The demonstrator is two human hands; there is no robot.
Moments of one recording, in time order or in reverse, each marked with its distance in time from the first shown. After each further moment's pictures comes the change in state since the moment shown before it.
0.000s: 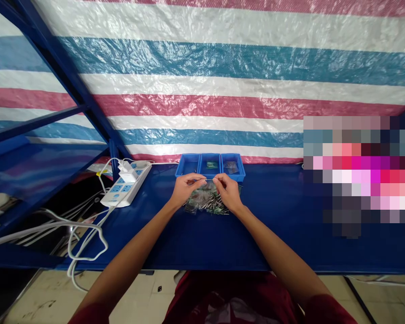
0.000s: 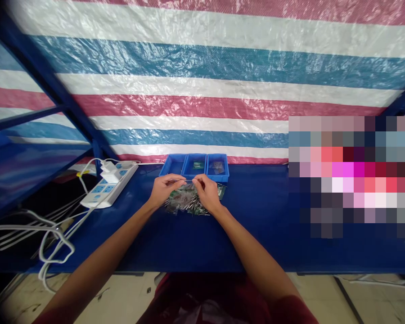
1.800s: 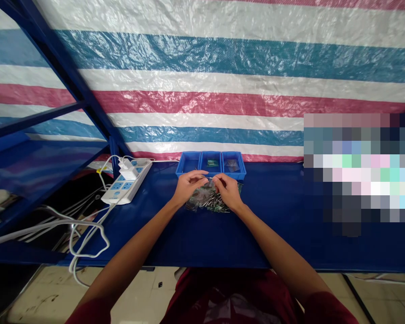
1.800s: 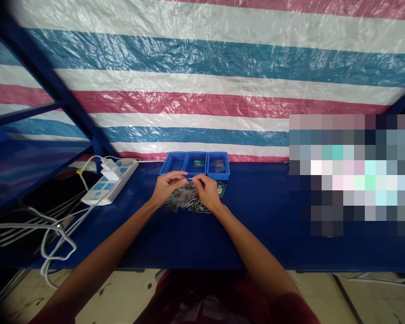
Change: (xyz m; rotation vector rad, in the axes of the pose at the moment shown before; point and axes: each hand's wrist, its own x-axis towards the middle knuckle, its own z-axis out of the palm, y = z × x) left_hand -0.002 0.005 0.005 -0.080 -0.033 -0.044; right_hand -0.001 0.003 0.001 -0.003 -0.044 -0.016
